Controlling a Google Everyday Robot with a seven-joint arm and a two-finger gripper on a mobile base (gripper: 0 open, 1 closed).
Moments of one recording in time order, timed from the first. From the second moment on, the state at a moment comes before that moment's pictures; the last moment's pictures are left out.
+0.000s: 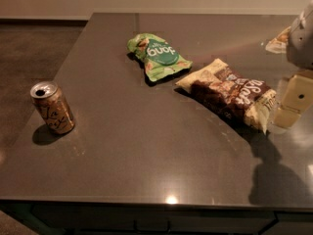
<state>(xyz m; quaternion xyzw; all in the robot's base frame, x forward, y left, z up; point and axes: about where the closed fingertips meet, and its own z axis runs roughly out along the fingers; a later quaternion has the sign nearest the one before) 0.438 -0.217 0.976 -0.60 0.78 -0.03 0.16</state>
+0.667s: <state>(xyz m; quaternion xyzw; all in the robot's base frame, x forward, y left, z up) 0.467 -0.224 0.960 -0.58 0.80 -0.01 0.17</state>
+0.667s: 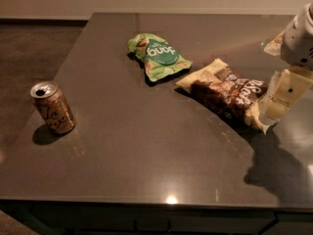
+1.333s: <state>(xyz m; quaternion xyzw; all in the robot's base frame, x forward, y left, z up) 0.503 -0.233 0.923 -0.51 0.85 0.01 0.16</state>
